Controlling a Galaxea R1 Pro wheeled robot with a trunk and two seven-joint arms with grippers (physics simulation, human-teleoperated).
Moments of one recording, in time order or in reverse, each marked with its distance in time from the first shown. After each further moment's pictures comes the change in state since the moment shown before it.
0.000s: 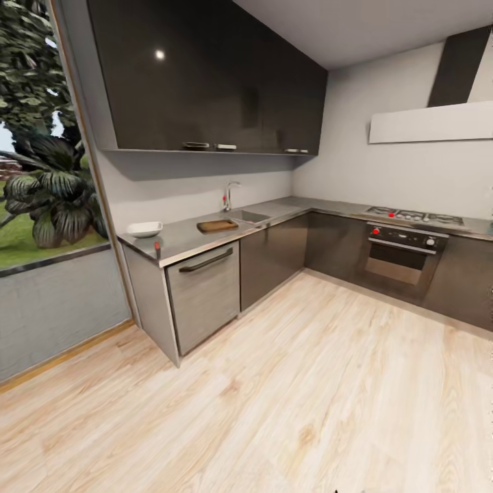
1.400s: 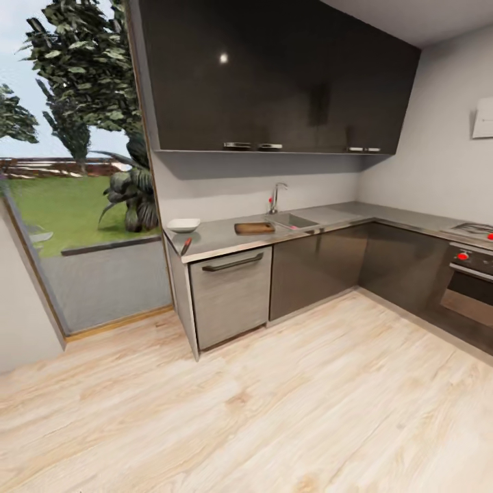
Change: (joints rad) left arm 0.000 -0.003 0.000 0.006 0.001 -0.002 0.000; right arm 0.000 0.004 0.001 0.025 0.001 -0.010 -0.001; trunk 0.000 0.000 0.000
